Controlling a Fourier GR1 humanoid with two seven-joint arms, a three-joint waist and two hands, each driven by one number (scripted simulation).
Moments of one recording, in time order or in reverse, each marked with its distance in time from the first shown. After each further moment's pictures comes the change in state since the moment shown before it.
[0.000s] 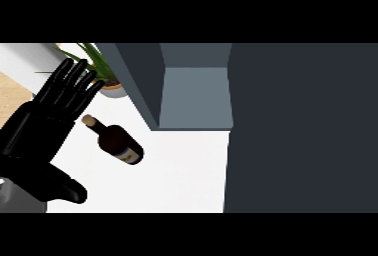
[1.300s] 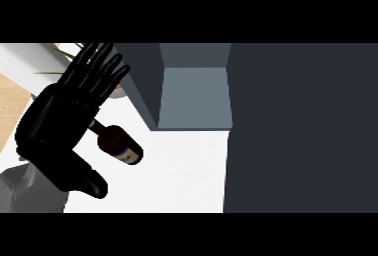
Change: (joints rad) left arm -0.134 -0.049 -0.078 0.036 0.031 0.061 -0.002; right arm 0.108 -0.047 0.034 0.008 -0.023 -0.010 -0.132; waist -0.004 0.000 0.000
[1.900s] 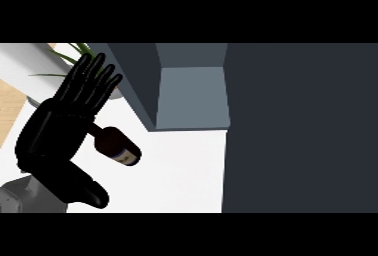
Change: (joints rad) left arm 0.092 0.008 -0.019 -0.015 -0.097 -0.035 -0.130; right arm -0.024 0.014 0.053 0.154 0.095 -0.032 -0.173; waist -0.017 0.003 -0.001
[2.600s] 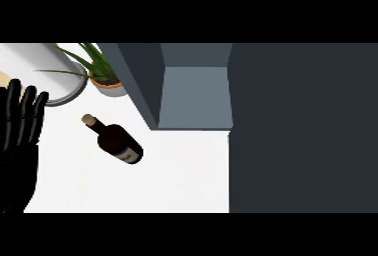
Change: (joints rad) left arm 0.272 -0.025 0.035 -0.236 -0.456 0.231 -0.222; right arm -0.134 0.018 -0.143 0.135 0.109 -0.136 -0.113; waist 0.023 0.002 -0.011
